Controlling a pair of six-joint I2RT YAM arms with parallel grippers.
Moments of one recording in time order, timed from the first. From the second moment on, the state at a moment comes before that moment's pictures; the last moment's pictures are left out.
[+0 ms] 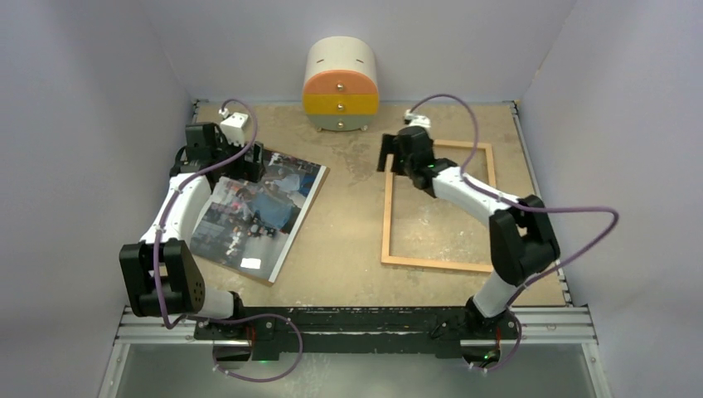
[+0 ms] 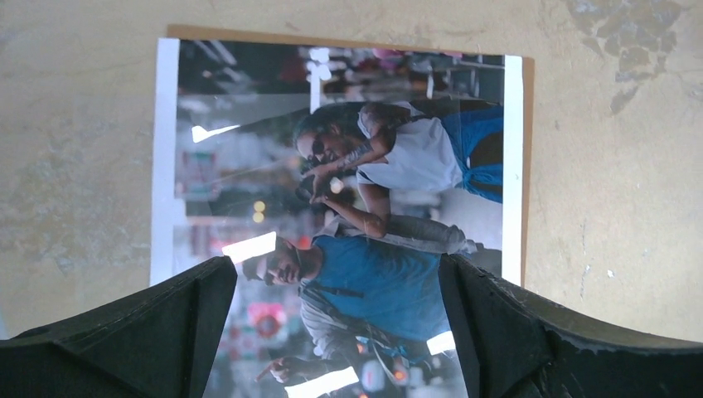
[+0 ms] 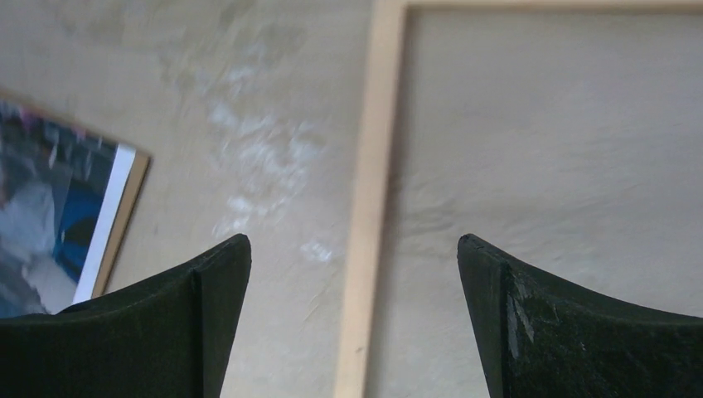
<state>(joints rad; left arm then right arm) 0.10 1.41 1.09 -0.38 0.33 0.21 0.41 1.63 1.12 -0.09 0.22 0.44</state>
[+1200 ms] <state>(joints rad) 0.10 1.36 1.08 -0.60 0.44 0.31 0.64 1.92 1.22 -0.31 0.43 0.61</state>
